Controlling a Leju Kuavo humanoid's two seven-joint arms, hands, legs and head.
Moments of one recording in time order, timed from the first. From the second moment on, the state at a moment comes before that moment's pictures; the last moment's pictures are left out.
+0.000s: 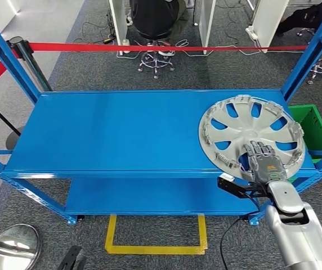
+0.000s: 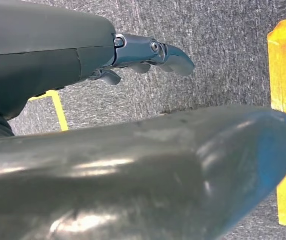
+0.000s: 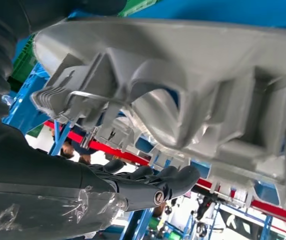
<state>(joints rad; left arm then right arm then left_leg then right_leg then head) -0.08 -0.13 1.16 -0.30 -1.16 -0.10 -0.05 -0.36 -0.18 0.18 -1.17 1.51 0.06 0.03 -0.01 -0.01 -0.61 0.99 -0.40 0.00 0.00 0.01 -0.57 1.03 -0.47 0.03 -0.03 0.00</state>
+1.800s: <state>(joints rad) -0.08 -0.13 1.18 -0.30 -1.17 -0.09 -0.04 -0.41 -0.16 0.12 -1.30 1.57 -0.01 0.07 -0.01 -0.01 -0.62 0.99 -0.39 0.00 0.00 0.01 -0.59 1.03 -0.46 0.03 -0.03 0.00</state>
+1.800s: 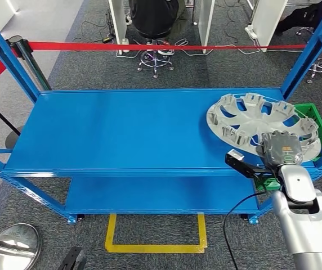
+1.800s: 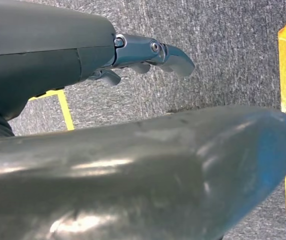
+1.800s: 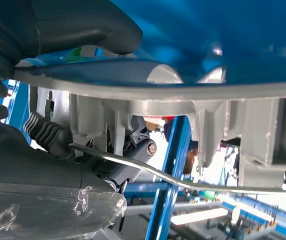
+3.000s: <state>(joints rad) -0.07 -0.15 1.21 -0.30 -1.16 -0.15 -0.20 -0.17 -0.12 0.15 -2.00 1.44 -0.24 0.04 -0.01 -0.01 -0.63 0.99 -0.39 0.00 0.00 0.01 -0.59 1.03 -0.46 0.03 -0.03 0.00</state>
